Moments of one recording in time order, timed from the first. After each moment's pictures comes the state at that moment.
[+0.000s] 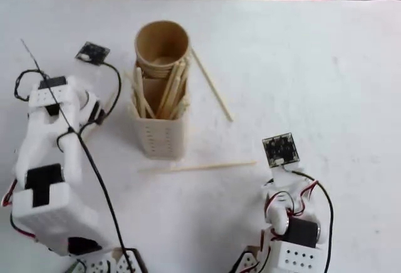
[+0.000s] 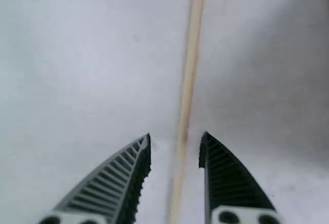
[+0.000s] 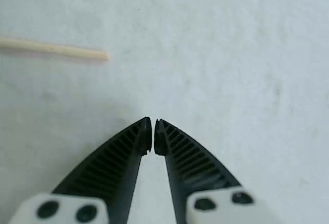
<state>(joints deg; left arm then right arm) -19.6 12.9 16.8 57.5 -31.3 7.8 -102.8 96.4 69.6 28.3</state>
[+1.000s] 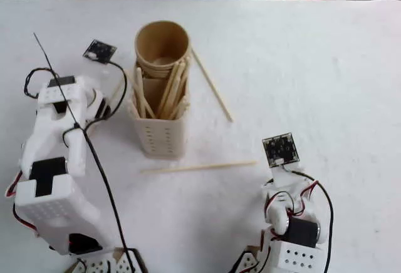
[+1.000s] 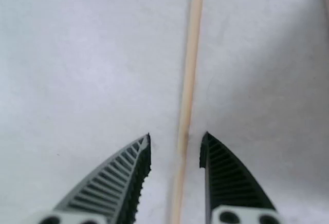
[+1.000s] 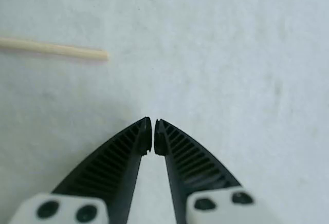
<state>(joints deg) -17.8 16.2 15.3 52.9 -29.8 7.8 -102.8 96.4 69.6 28.3</state>
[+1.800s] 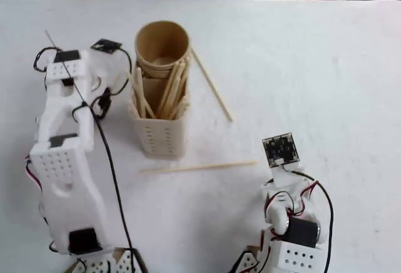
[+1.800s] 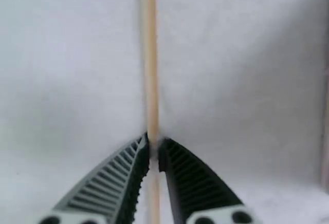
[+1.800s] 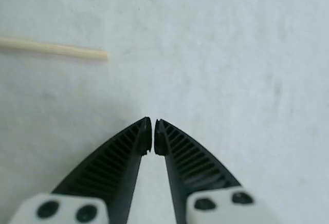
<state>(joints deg) -17.5 45.0 -25.8 85.1 -27.6 7.8 -102.8 96.4 69.6 28.3</state>
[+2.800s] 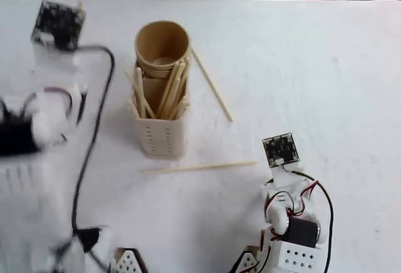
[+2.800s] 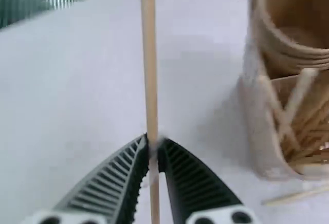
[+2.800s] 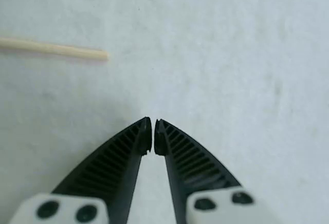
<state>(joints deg) -11.1 -40.7 8.8 83.8 -20.1 7.8 -102.8 96.4 69.6 28.3</state>
